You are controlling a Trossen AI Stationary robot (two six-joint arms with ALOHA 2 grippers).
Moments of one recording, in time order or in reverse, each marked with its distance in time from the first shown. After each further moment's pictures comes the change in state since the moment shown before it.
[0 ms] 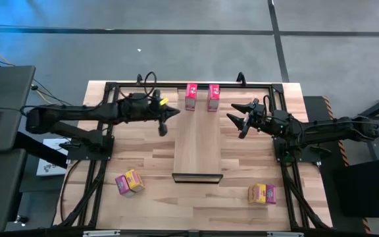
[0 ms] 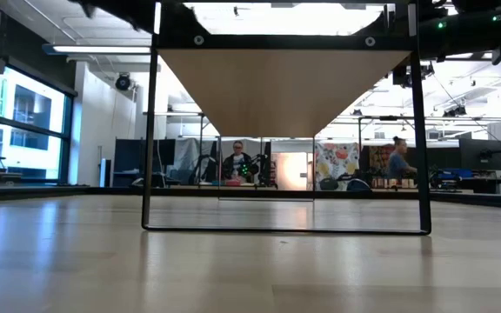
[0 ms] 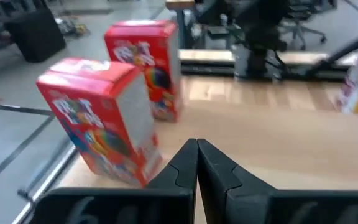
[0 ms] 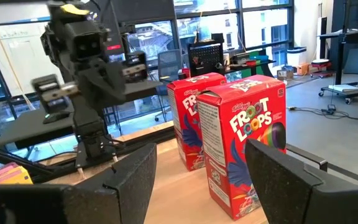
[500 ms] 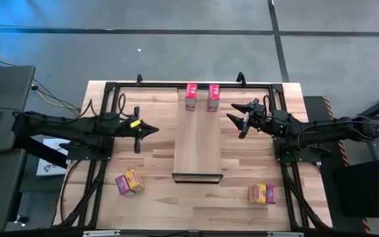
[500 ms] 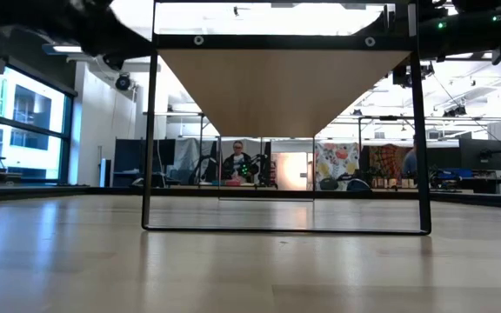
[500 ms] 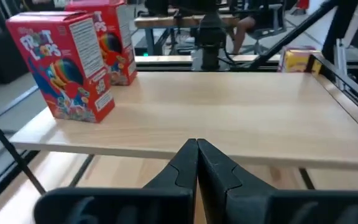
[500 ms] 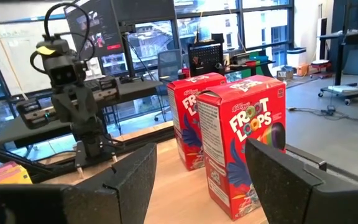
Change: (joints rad) left arm -0.184 -0.478 -0.428 0.068 -0.060 -0.032; right arm 0.000 0.000 0.000 0.000 0.000 -0.002
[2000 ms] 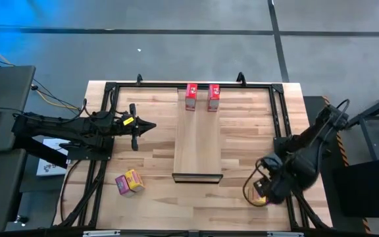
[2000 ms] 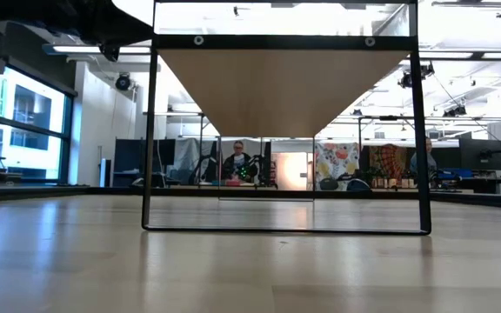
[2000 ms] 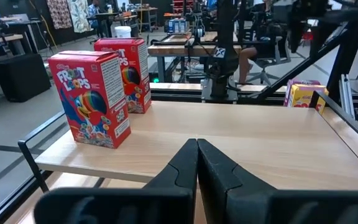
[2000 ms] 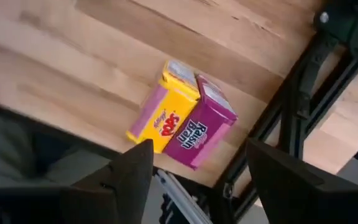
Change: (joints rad) left arm -0.008 -0.057 -0.004 0.059 -0.052 -0.020; right arm 0.927 0.651 1.184 -2.131 -0.359 1.830
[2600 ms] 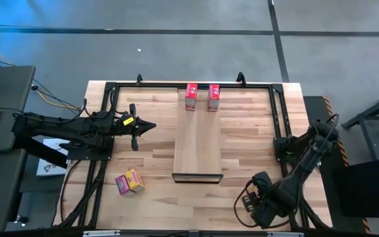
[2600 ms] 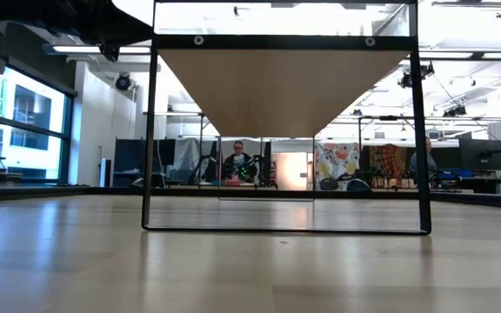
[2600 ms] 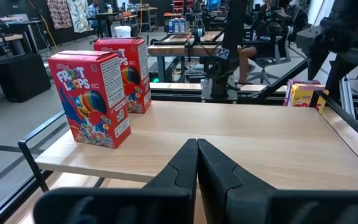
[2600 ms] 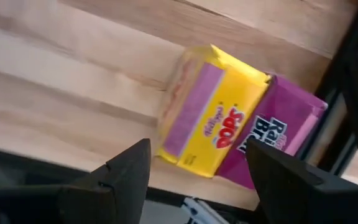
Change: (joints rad) left arm 0.000 0.000 0.000 -0.001 0.000 0.002; right arm 0.064 0.247 0.000 0.139 0.043 0.175
